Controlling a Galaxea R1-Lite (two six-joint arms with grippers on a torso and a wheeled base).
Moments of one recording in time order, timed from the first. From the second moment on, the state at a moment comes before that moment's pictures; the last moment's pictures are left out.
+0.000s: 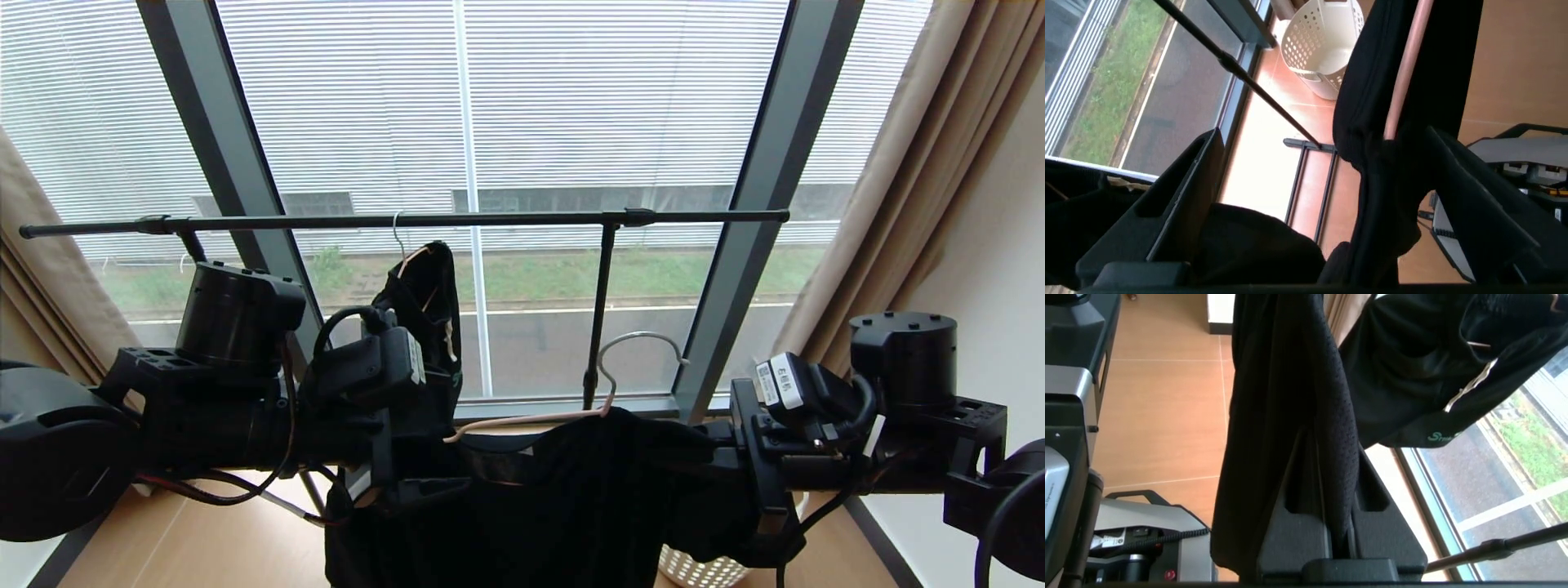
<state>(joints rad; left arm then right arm) -0.44 1.63 -0.80 -0.21 -0.54 0.79 0.37 1.72 -0.56 -0.70 0.89 -0.54</state>
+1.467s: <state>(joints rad) -0.45 1.64 -0.80 -0.21 -0.55 0.80 0.39 1.76 -0.56 -0.70 0.88 -0.53</state>
